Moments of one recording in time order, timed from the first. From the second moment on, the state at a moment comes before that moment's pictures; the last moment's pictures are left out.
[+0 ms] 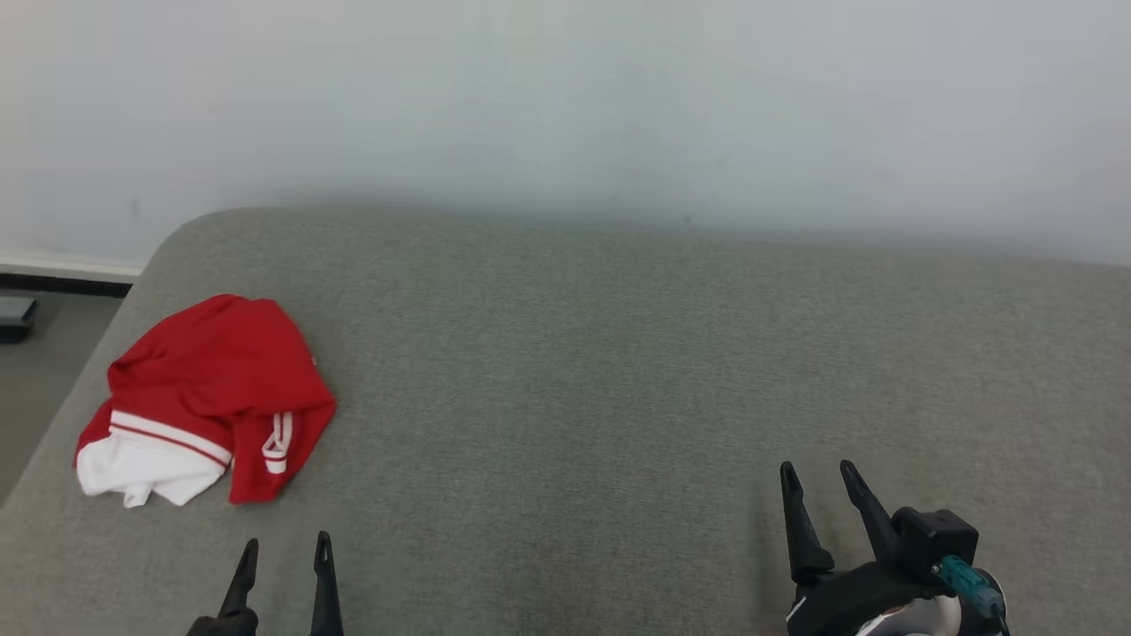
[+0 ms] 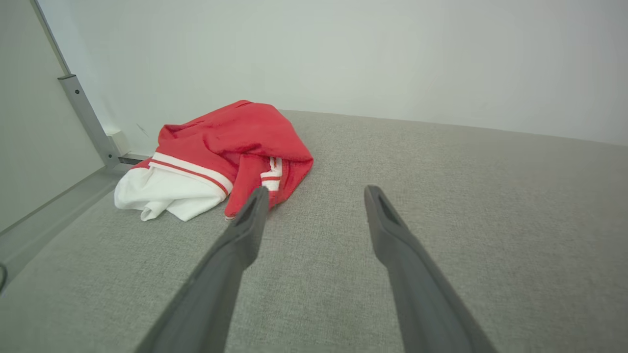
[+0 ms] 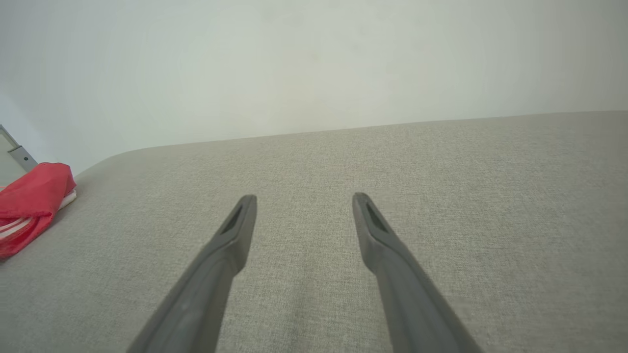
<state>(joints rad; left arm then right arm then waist) -0.01 0.05 0.01 0.31 -0.11 -0.03 -0.26 -0.19 -0.05 0.01 0.52 0.18 0.13 -0.26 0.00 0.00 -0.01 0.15</state>
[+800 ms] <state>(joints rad) 0.04 0.05 0.13 0.26 -0.14 0.00 -0.26 -0.26 -0.05 0.17 0.53 0.20 0.13 -0.26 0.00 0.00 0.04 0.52</state>
